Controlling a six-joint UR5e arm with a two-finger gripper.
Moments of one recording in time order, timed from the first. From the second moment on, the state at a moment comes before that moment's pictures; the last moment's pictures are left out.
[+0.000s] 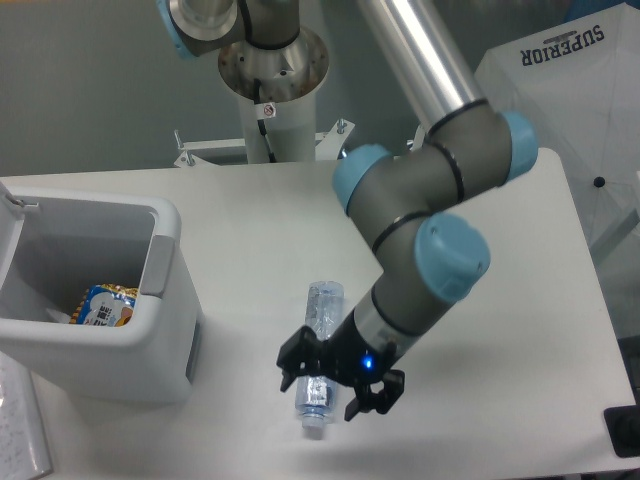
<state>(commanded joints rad) 2.40 -2.29 -1.14 -1.26 1.26 0.61</state>
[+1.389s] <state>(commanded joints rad) 2.29 -2.46 -1.00 -1.44 1.52 0.51</state>
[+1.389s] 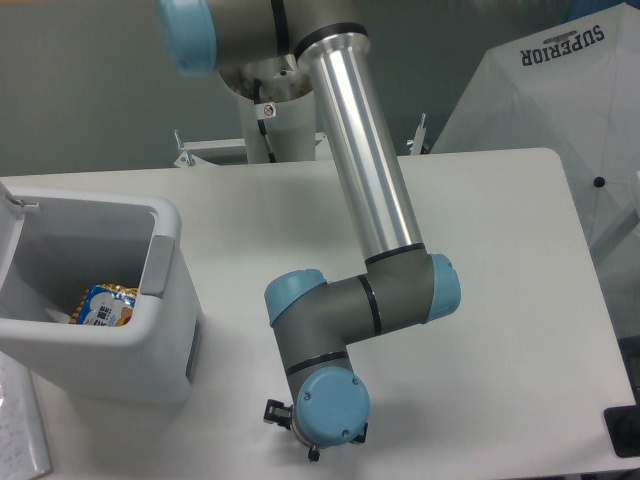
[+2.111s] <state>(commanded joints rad) 2.28 -2.44 -1.00 -1.47 1.52 0.52</state>
